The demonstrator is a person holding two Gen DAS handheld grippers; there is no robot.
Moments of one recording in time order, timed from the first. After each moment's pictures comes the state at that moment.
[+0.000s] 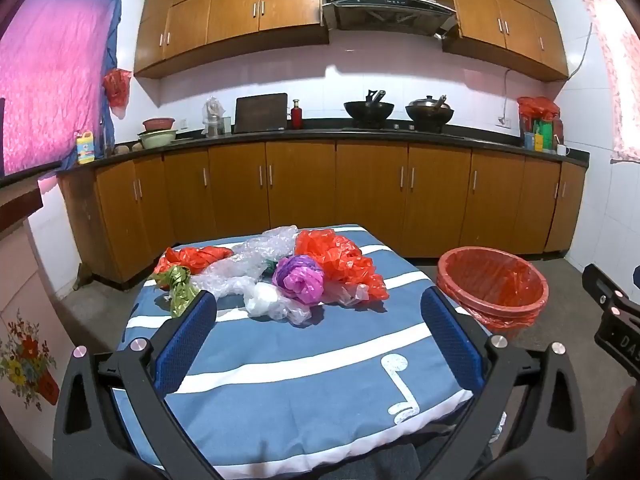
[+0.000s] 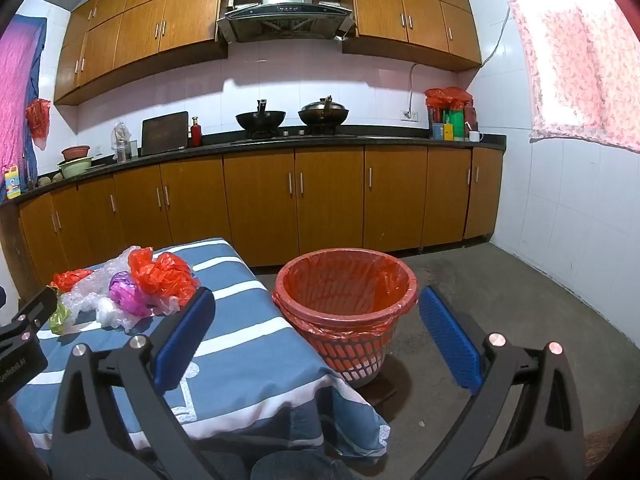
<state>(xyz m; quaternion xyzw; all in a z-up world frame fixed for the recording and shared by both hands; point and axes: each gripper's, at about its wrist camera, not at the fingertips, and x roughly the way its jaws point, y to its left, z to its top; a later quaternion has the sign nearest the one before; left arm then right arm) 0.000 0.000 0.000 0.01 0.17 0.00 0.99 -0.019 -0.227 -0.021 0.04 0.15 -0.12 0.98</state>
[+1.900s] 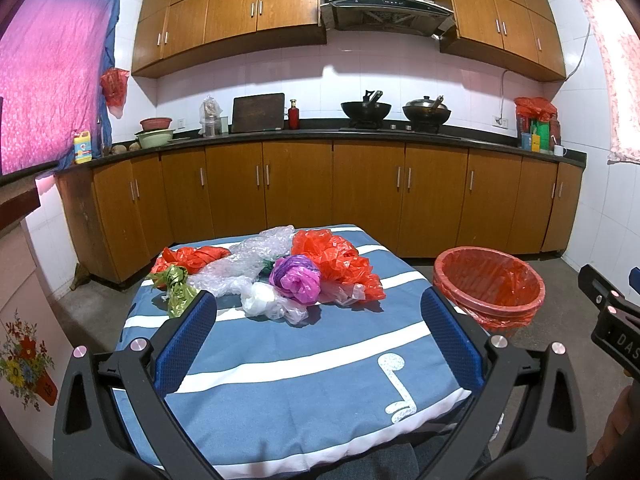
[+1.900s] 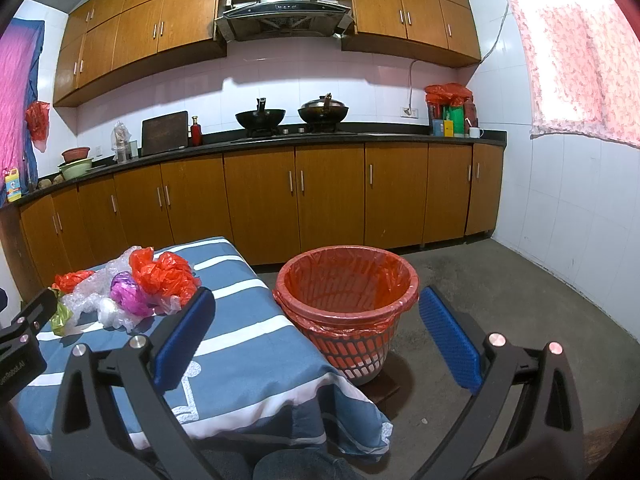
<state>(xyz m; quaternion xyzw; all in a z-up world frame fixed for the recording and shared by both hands) 0.000 0.000 0.000 0.01 0.17 0.00 0.98 -0.018 -0.227 -0.022 0.04 0.16 -0.12 0.98</state>
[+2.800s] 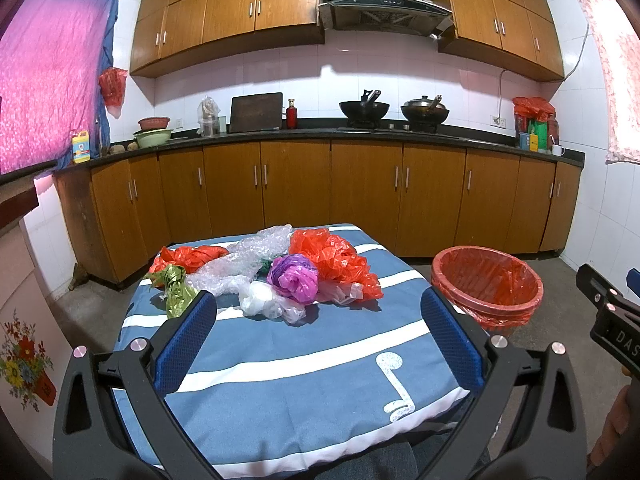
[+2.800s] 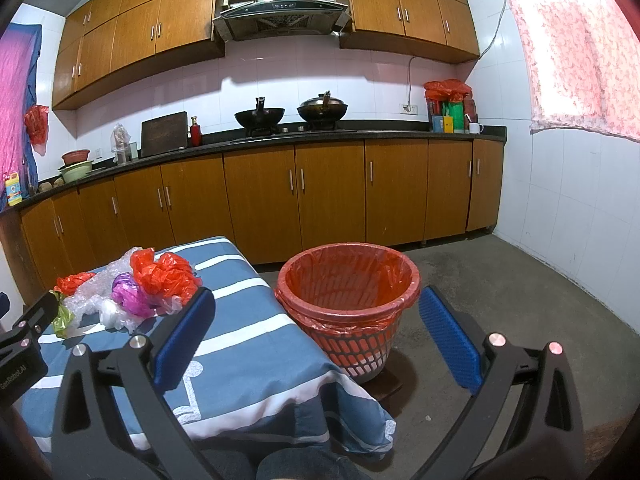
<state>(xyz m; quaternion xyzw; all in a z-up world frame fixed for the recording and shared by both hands) 0.000 0.000 0.000 0.01 0.17 0.00 0.98 -0.019 -0.227 -0.020 0.05 0.16 -0.12 0.98</state>
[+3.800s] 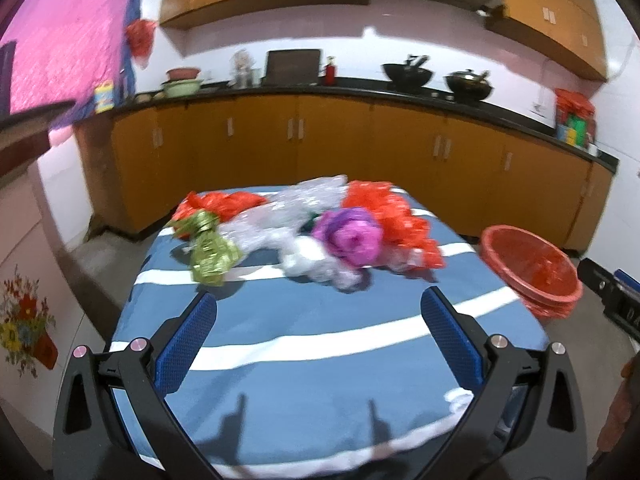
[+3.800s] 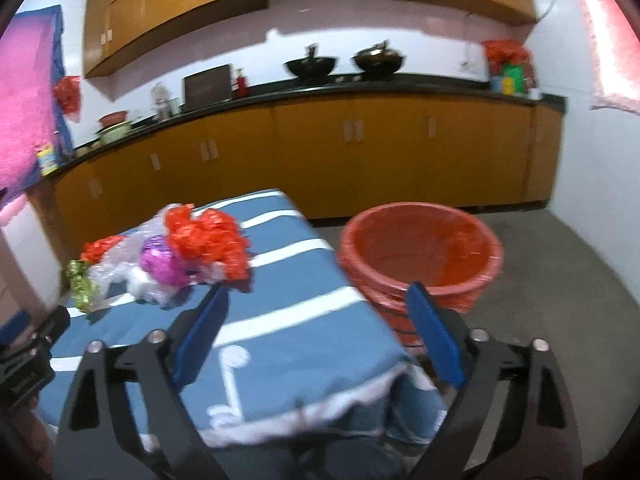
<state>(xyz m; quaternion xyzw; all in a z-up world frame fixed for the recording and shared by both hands) 0.036 0.054 -0.037 -0.03 0.24 0.06 0.97 0.072 -0.194 -0.051 0.06 0.25 -0.01 0.97</state>
